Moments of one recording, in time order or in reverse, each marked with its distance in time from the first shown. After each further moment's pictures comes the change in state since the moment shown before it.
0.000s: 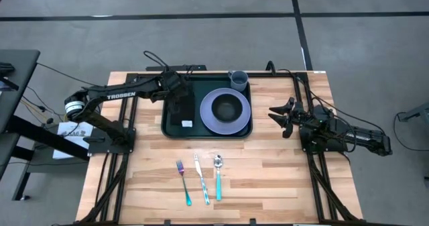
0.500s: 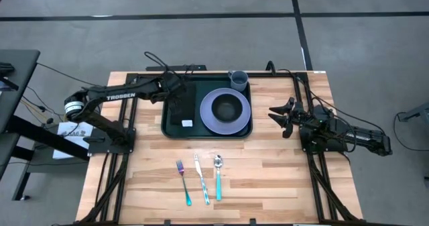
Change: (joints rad) left arm -0.026 -0.005 0.000 -0.009 -0.006 -0.182; right arm 0.000 0.000 0.000 0.000 0.000 0.000
